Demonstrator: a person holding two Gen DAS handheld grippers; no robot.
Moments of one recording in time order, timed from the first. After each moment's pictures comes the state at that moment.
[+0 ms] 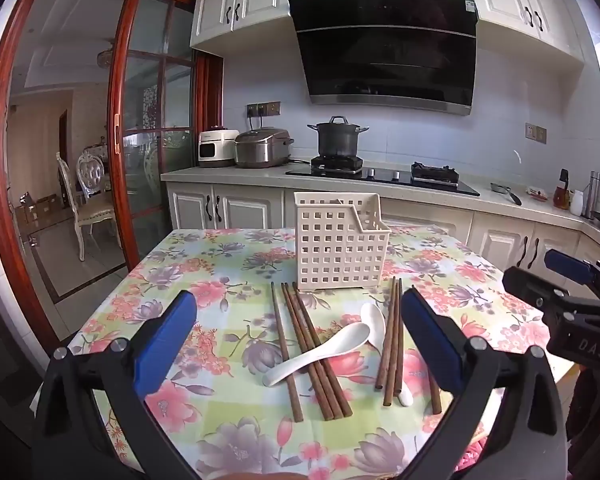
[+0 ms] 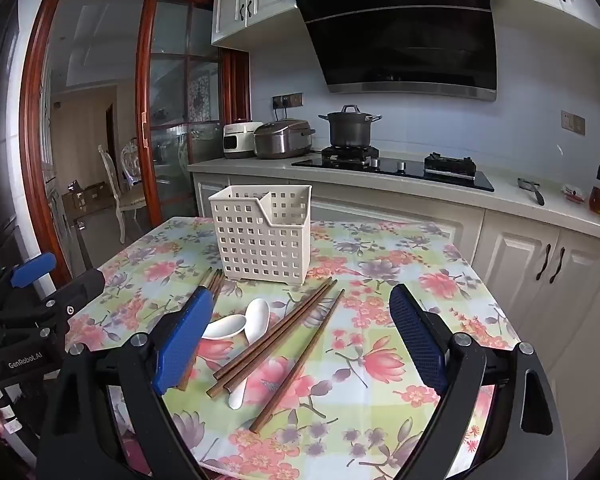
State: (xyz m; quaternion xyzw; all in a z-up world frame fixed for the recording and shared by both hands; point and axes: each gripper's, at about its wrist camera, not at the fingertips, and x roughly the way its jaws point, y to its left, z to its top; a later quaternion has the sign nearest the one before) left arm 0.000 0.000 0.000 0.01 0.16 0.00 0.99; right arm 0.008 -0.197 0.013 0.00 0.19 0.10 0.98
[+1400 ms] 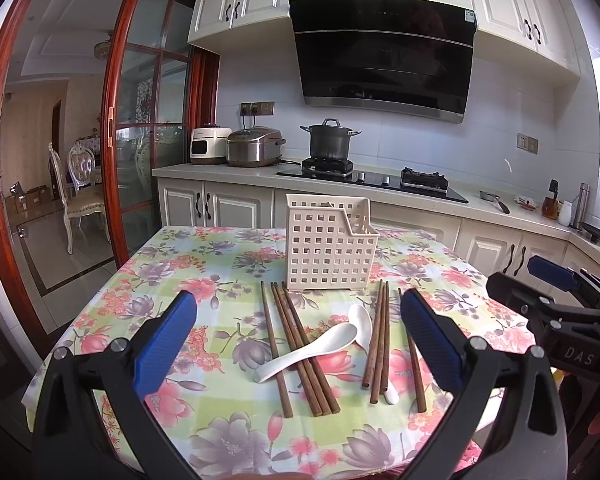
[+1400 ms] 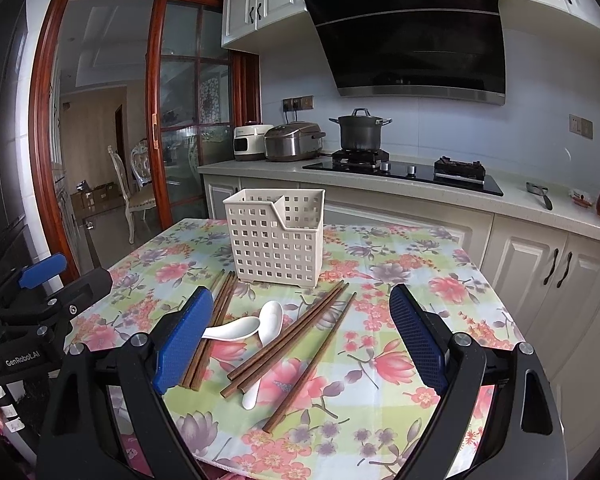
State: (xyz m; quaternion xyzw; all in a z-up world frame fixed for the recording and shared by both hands) left arm -0.010 0.007 0.009 -0.02 0.16 -0.02 0.99; right arm 0.002 -0.193 0.018 0.00 0.18 0.11 0.98
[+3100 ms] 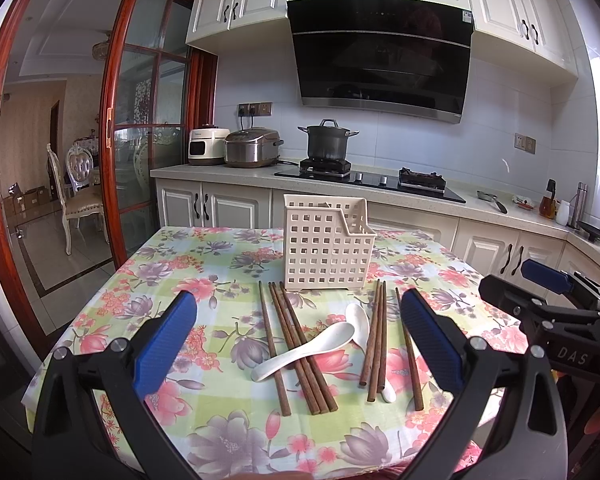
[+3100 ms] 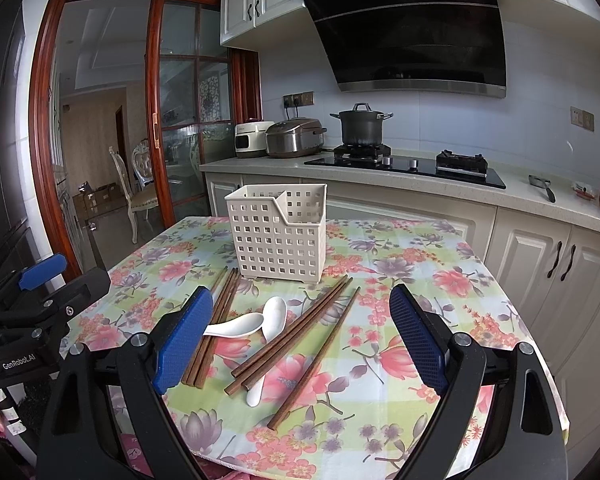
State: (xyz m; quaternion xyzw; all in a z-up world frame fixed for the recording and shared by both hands) left arm -0.011 0.006 0.011 -0.02 0.16 -0.03 0.99; right arm 0.001 -0.191 0.014 0.00 0.19 0.12 0.97
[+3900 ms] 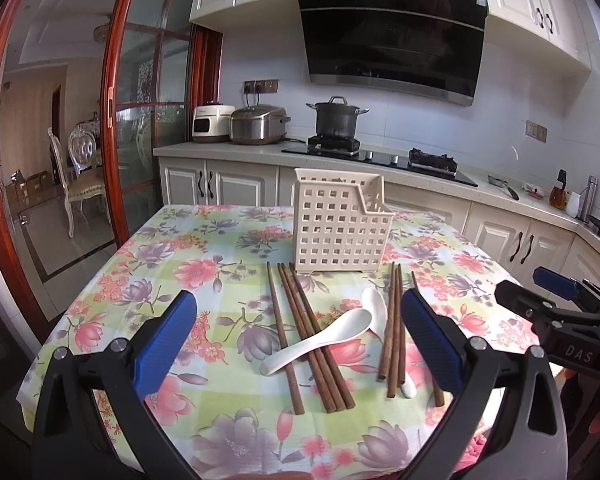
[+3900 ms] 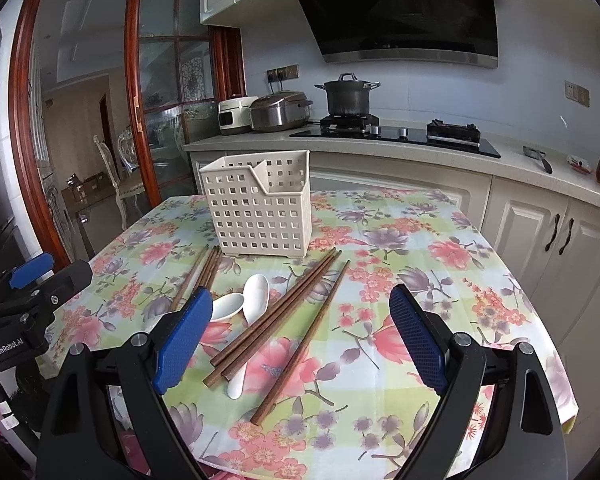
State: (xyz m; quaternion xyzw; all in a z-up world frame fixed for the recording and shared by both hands) left arm 0.022 0.017 -0.005 -0.02 0.21 -0.02 0.98; right arm 0.035 -0.200 -0.006 0.02 0.25 0.09 0.96
